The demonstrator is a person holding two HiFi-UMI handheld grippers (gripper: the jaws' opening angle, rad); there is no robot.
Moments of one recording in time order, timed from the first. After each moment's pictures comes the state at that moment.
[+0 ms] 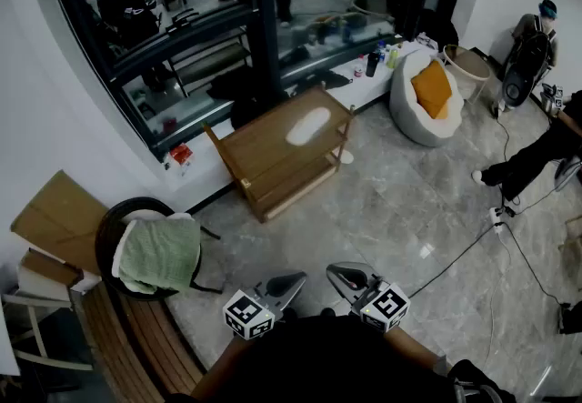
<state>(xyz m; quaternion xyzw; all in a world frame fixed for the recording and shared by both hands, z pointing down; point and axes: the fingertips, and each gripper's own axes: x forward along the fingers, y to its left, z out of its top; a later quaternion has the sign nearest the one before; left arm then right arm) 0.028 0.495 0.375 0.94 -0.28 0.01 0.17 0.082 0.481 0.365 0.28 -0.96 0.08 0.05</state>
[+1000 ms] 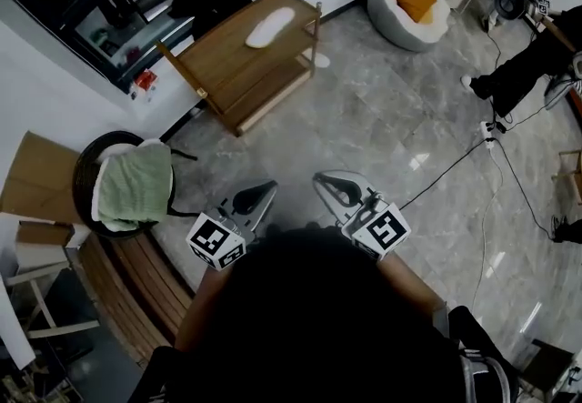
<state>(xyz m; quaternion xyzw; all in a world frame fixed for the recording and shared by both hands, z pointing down) 0.061 0.485 0.367 0.94 -0.31 0.03 0.11 0.135 0.478 0.346 0.29 -0.96 0.03 0.01</state>
